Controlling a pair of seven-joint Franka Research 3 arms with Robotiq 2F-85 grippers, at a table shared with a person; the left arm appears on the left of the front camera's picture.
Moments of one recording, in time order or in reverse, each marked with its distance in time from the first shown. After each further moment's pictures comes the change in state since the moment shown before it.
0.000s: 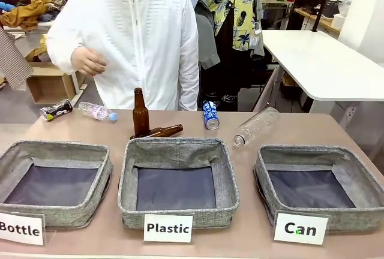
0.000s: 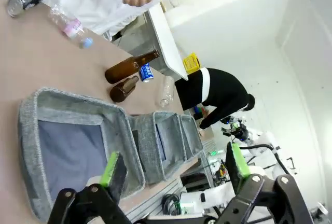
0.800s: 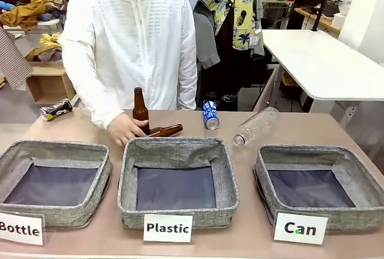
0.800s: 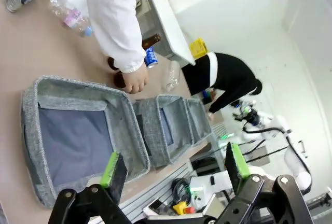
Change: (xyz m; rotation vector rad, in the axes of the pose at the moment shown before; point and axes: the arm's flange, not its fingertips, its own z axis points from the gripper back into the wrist) left arm -0.003 -0.021 0.003 0.053 0.097 -0.069; right arm -0.012 0.010 0.019 -0.002 0.009 -0.008
